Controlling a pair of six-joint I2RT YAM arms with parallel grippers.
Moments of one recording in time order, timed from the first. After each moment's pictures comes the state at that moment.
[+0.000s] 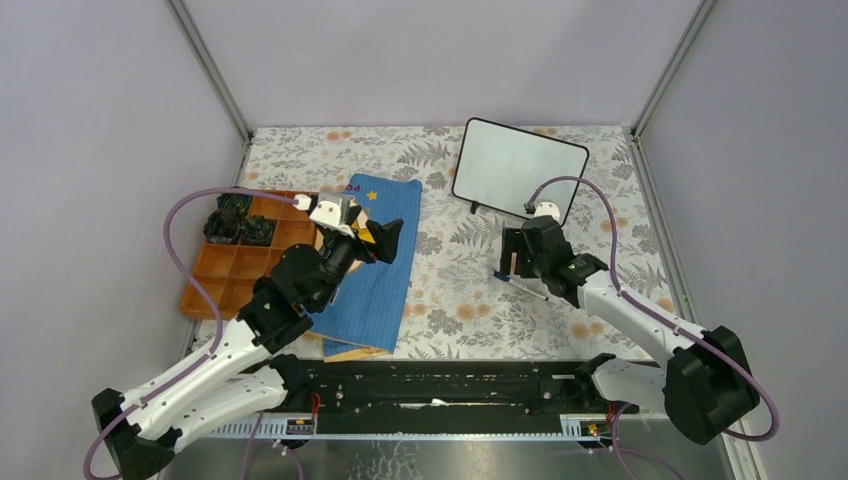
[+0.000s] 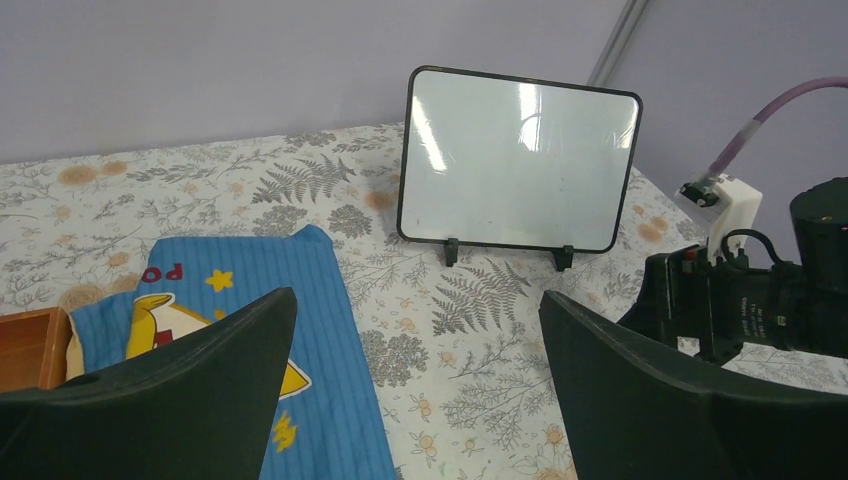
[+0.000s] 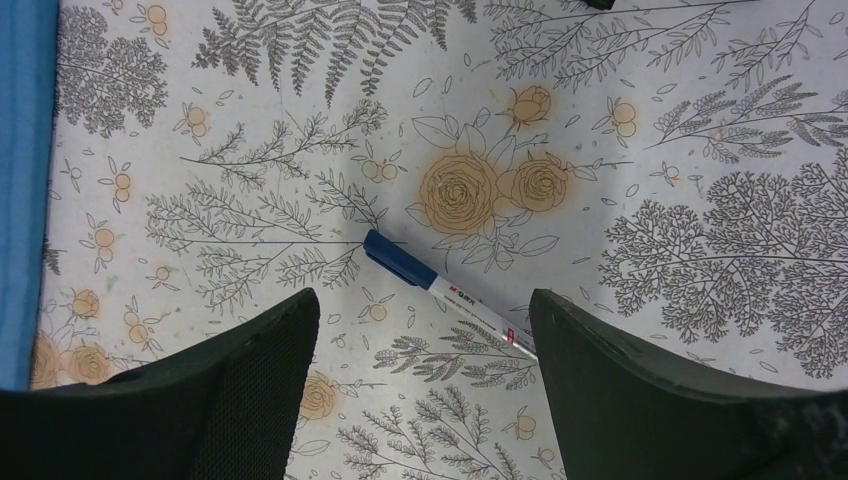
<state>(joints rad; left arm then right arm) -0.83 0.75 0.70 0.09 -0.39 -0.17 0.51 1.16 0.68 -0.32 0.21 0.42</state>
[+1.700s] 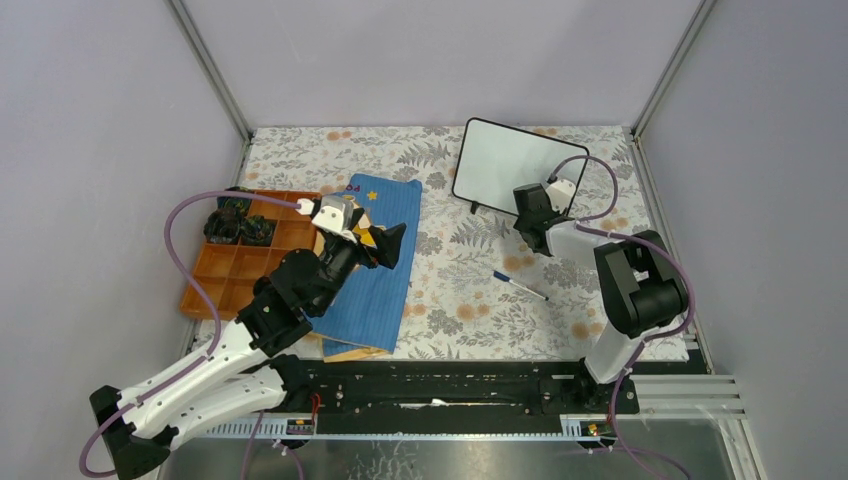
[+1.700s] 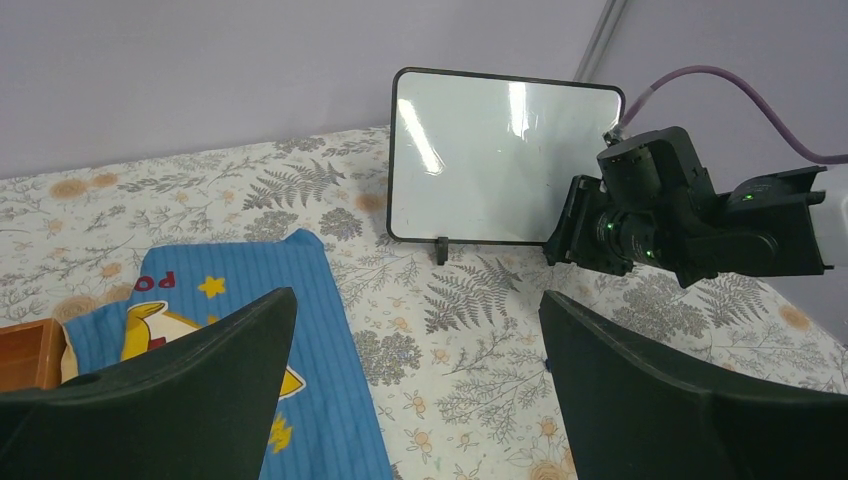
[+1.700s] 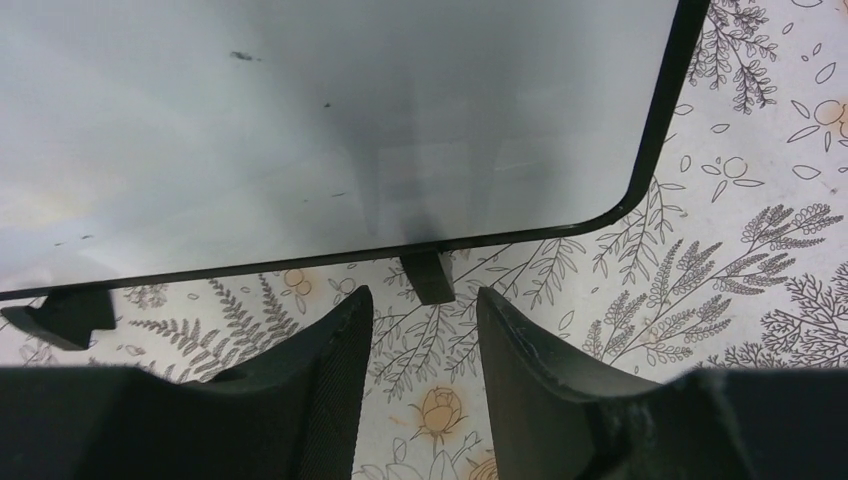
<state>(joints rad) -0.88 0.73 0.69 0.09 -0.41 -0.14 0.35 1.72 0.90 -0.03 0.54 0.71</state>
